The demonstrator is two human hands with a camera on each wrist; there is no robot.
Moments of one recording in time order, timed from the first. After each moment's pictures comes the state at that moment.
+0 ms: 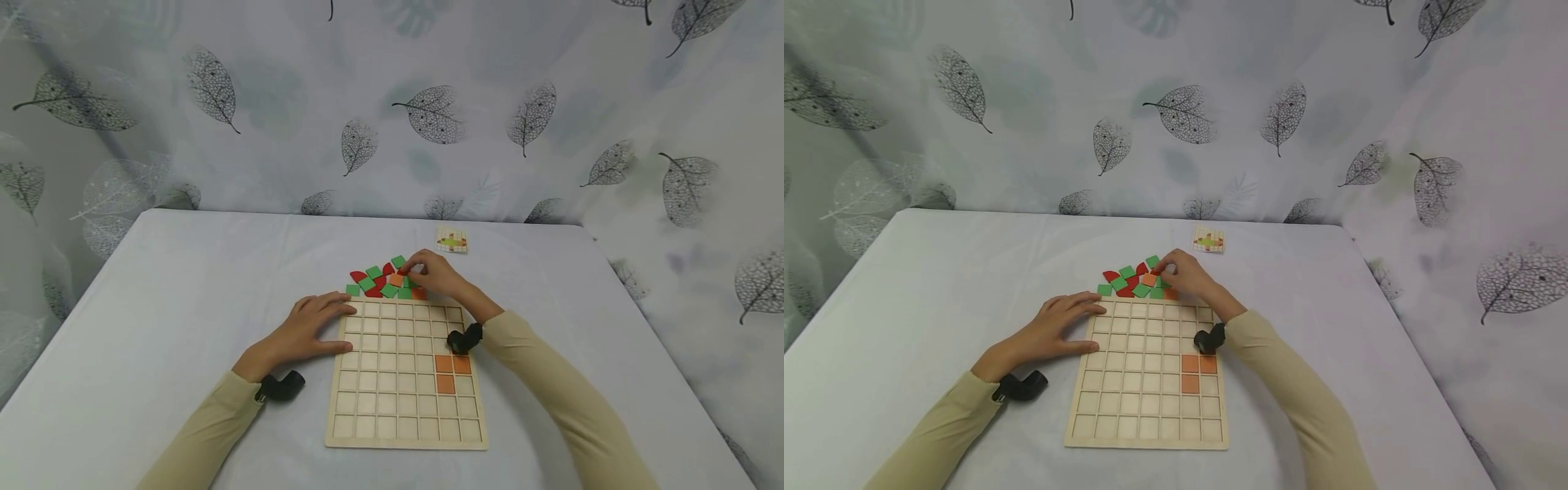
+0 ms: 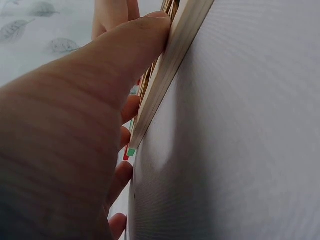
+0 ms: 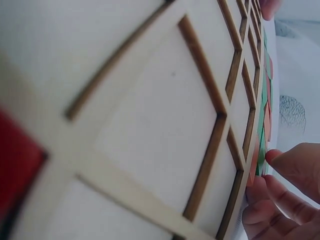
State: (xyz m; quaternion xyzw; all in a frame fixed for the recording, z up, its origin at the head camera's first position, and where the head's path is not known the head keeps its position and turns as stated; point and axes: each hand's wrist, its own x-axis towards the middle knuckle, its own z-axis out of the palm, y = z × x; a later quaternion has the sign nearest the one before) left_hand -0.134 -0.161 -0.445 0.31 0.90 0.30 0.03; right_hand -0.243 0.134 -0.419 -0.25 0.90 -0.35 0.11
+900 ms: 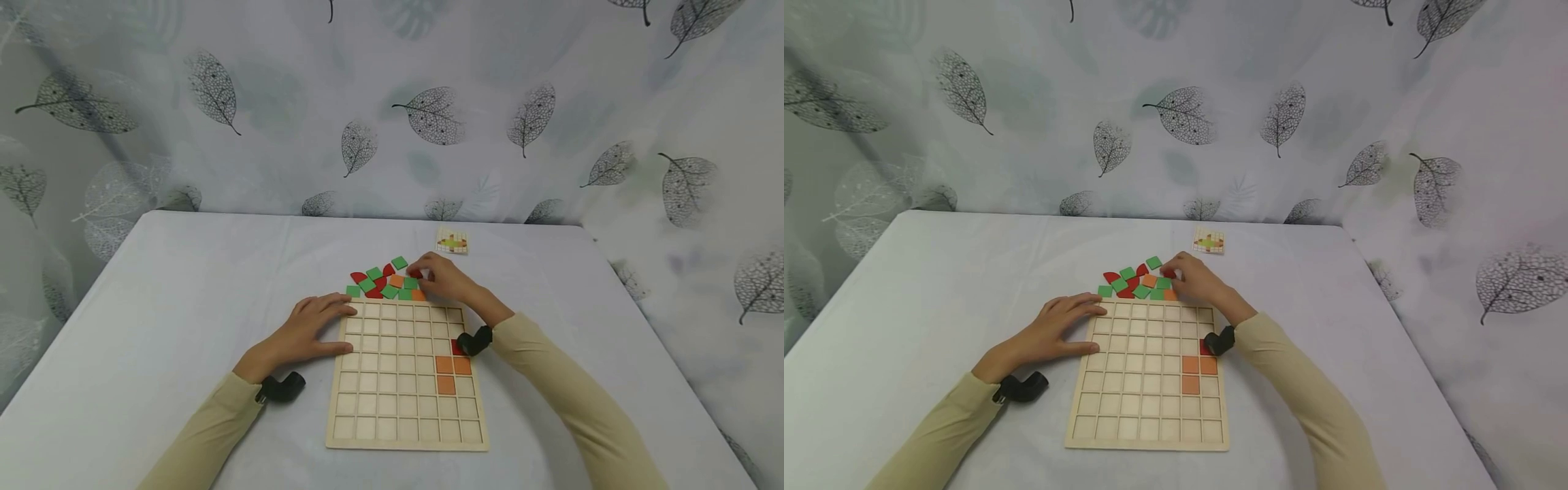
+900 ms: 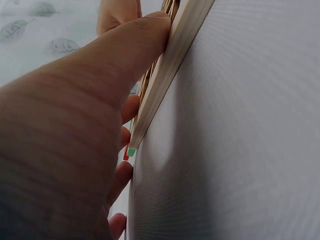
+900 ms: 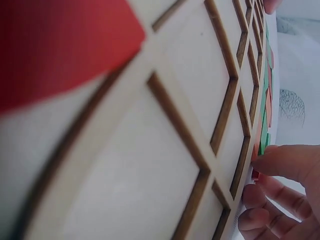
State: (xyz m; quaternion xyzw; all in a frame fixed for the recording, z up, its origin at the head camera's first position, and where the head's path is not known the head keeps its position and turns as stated) left_hand -0.134 -0.161 -0.447 0.31 0.90 0.30 0.03; right_hand -0.240 0.151 -0.418 -0.33 0.90 -0.28 0.09
